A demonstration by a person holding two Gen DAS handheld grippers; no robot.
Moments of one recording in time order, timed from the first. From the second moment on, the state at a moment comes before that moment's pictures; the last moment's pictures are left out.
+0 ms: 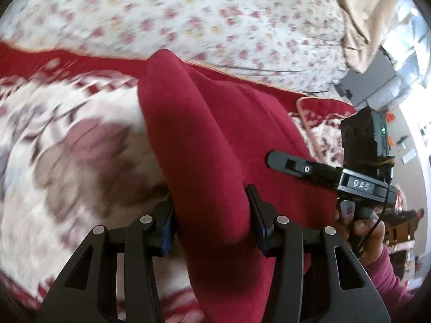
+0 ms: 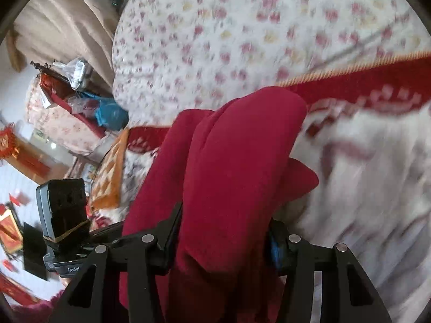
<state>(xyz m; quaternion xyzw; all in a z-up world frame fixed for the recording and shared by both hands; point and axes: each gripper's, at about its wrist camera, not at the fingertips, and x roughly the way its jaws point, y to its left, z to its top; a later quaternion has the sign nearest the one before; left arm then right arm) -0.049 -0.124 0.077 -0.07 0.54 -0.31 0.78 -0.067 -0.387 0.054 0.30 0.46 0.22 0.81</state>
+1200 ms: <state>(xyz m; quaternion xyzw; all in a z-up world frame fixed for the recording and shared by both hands) -0.105 -0.101 0.092 0.03 0.42 -0.16 0.90 -0.168 -0.311 0.097 0.07 0.42 0.07 0.90</state>
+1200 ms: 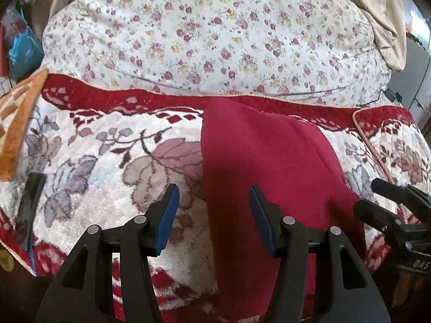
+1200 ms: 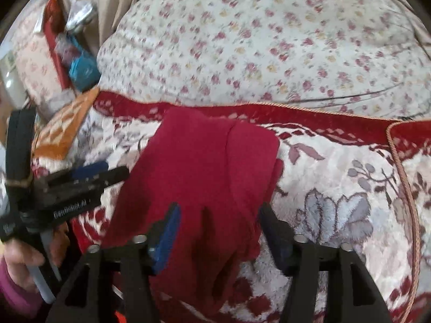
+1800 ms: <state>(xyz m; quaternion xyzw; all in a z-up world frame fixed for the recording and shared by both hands) -0.118 -0.095 0.100 0.03 0.40 -0.14 0.91 -0.165 -0.295 0.097 0.07 0.41 0.03 0.91</state>
